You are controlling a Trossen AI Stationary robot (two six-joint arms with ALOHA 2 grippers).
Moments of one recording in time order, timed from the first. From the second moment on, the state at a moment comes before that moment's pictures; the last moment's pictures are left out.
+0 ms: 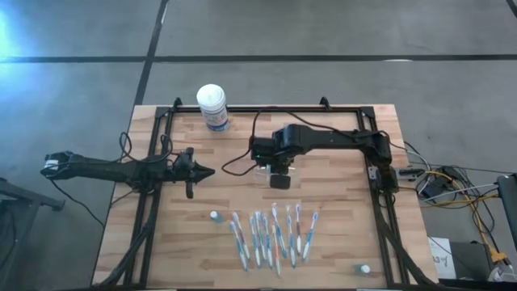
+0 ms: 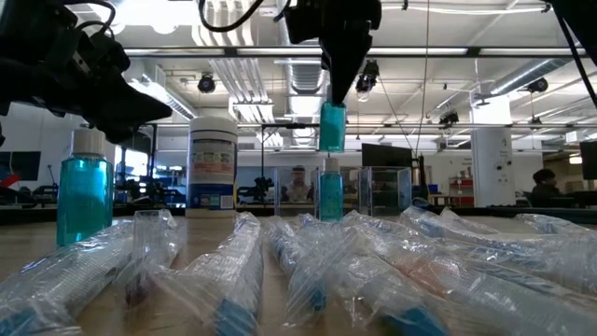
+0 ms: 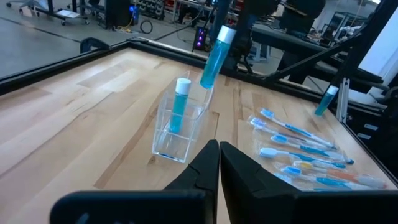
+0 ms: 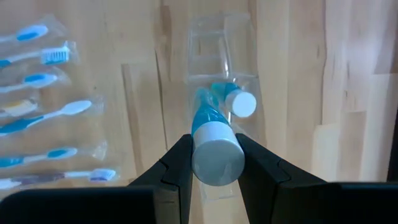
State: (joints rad) left arm -0.01 0.45 0.04 0.29 -0.13 -0.28; right arm -0.04 2.03 2.02 -1.38 0.11 0.05
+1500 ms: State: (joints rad) left arm -0.01 0.45 0.04 0.27 -0.12 -0.30; right arm -0.08 2.03 1.65 -1.02 0.10 0.07
